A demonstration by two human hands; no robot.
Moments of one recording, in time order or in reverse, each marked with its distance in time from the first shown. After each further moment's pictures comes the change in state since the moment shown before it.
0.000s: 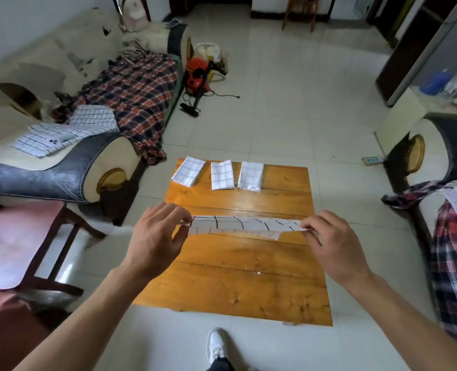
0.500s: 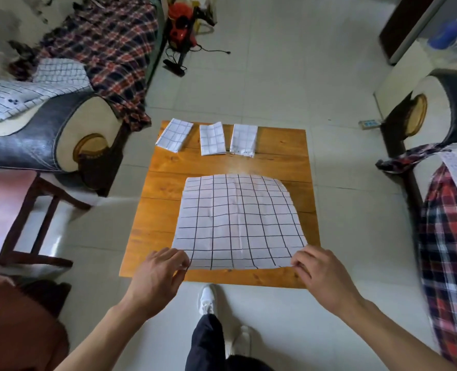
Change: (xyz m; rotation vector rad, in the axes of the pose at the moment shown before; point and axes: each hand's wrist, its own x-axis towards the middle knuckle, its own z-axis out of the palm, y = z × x) left_hand -0.138 -0.006 0.091 -0.121 -0.438 -0.168; right_hand -0.110 0.036 0.081 0.003 -0.383 0.085
